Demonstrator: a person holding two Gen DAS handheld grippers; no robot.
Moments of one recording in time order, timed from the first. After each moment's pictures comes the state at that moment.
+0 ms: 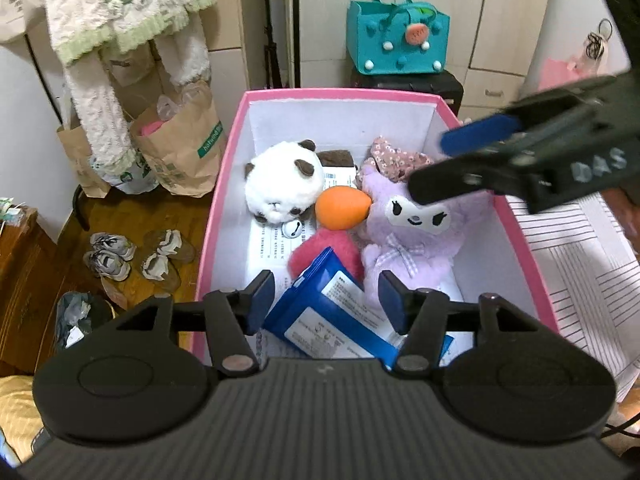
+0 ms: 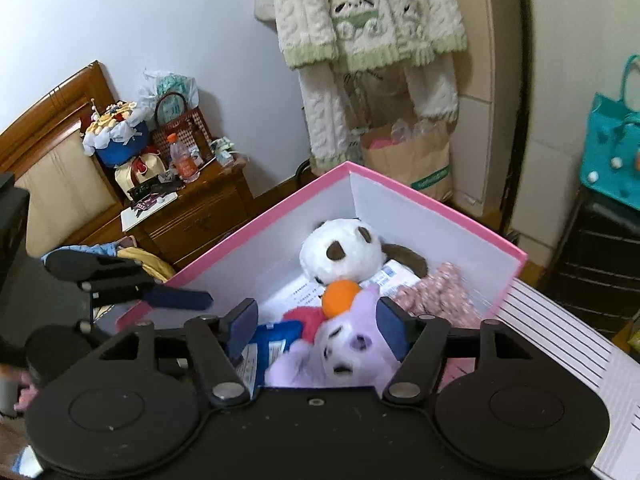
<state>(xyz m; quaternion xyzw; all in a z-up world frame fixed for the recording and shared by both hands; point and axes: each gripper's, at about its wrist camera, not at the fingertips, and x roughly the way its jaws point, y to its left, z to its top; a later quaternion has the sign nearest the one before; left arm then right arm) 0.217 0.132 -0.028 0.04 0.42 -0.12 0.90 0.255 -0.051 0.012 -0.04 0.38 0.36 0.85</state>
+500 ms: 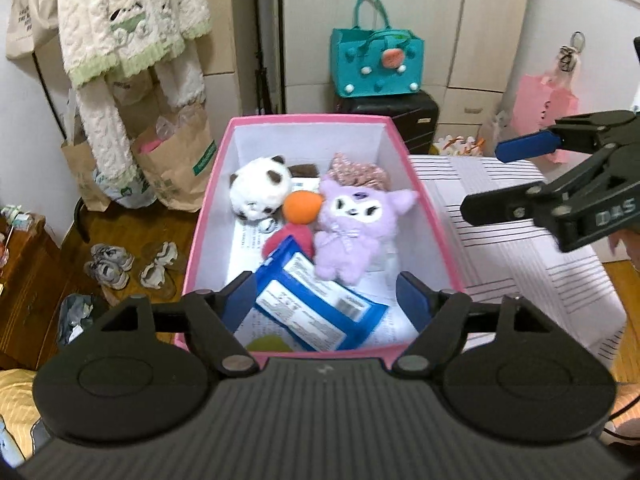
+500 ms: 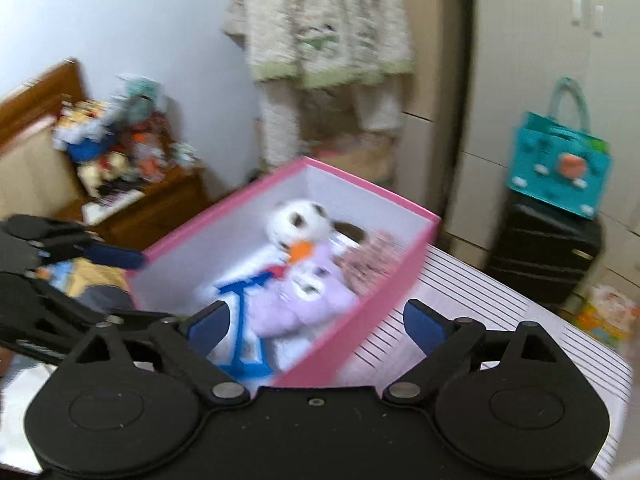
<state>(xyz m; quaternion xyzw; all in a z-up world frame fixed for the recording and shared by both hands) 0.150 0.120 0.011 0.03 0.39 -0.12 0.91 0.173 -0.091 0.041 -0.08 0.37 0.27 0.89</state>
